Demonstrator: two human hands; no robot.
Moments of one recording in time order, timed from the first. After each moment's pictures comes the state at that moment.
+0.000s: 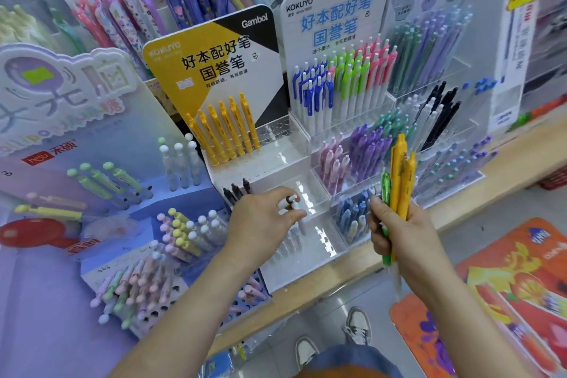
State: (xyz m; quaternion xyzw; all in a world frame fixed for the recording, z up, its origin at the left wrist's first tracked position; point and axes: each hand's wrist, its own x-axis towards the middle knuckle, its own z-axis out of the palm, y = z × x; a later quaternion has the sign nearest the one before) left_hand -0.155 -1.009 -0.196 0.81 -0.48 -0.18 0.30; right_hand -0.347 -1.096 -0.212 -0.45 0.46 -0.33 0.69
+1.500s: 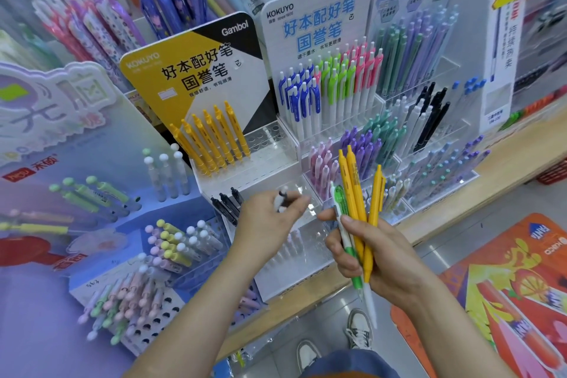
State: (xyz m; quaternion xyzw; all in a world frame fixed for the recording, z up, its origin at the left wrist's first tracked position) left_hand -0.170 -1.034 -0.193 0.77 -0.41 -0.28 0.40; right_hand -0.343 -1.090 -0.215 -0.34 0.24 -0.20 0.89
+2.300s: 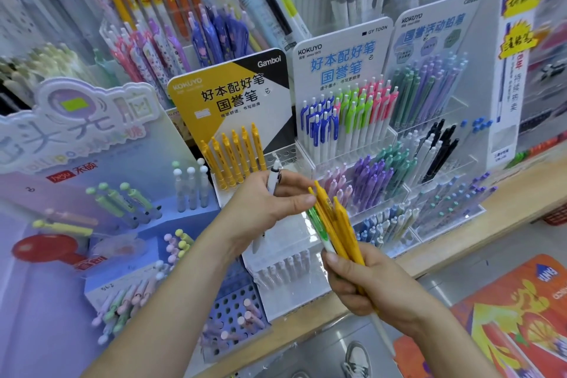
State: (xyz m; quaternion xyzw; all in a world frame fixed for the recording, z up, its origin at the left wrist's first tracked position) left_hand -0.145 -1.034 -0.112 0.64 -0.36 -0.46 0.50; right_hand -0.334 -1.082 -0.191 -0.49 0.24 -0.08 0.84
